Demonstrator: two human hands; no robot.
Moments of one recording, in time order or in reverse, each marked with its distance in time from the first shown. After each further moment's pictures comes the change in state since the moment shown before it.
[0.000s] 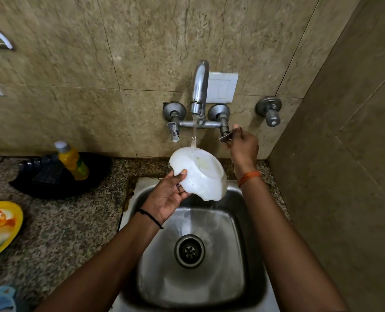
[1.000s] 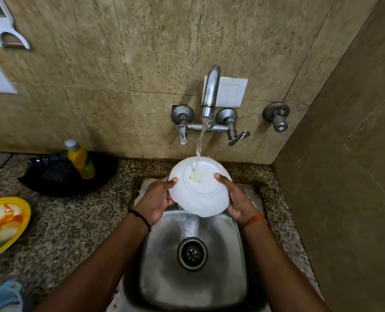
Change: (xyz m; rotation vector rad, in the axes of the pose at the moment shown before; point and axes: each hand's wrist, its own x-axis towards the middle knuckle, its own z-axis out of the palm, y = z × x) left_hand 0.004 0.015 -0.044 0.372 0.124 0.035; right_hand -0.059 0.083 -0.010 0.583 -0.598 0.620
